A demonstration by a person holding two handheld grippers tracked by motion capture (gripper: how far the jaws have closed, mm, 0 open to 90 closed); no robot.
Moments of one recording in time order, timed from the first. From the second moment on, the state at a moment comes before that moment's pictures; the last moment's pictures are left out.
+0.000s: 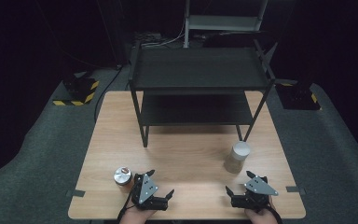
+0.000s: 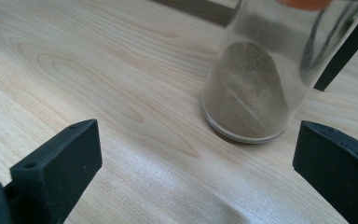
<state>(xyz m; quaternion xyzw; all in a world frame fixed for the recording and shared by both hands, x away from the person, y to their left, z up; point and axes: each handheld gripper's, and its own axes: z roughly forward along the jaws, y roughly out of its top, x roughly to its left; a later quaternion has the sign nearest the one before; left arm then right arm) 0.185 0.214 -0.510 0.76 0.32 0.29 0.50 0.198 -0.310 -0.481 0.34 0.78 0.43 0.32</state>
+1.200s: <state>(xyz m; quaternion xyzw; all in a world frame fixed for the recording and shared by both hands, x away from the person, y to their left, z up) 0.175 0.226 -0.504 0.74 0.30 0.29 0.53 0.198 -0.315 -0.482 0.34 0.77 0.43 0.31</state>
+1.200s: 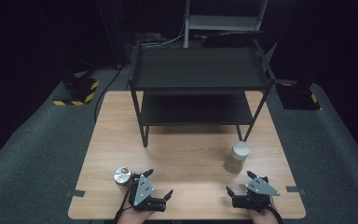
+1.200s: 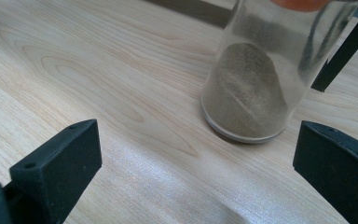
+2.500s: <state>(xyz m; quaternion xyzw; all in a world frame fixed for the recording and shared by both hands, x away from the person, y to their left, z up) 0.135 0.273 -0.483 0.68 0.35 0.35 0.54 0.198 -0.315 -0.482 0.35 0.77 0.43 0.31</state>
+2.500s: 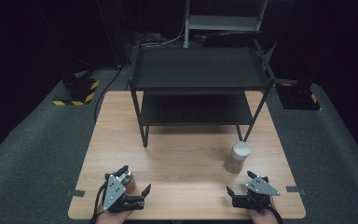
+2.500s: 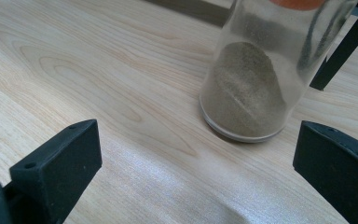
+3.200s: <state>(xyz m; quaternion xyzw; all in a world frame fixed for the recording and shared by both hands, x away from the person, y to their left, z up) 0.139 0.301 -0.503 0.66 0.40 0.35 0.53 0.199 -0.317 -0.482 0.35 0.77 0.44 0.31</state>
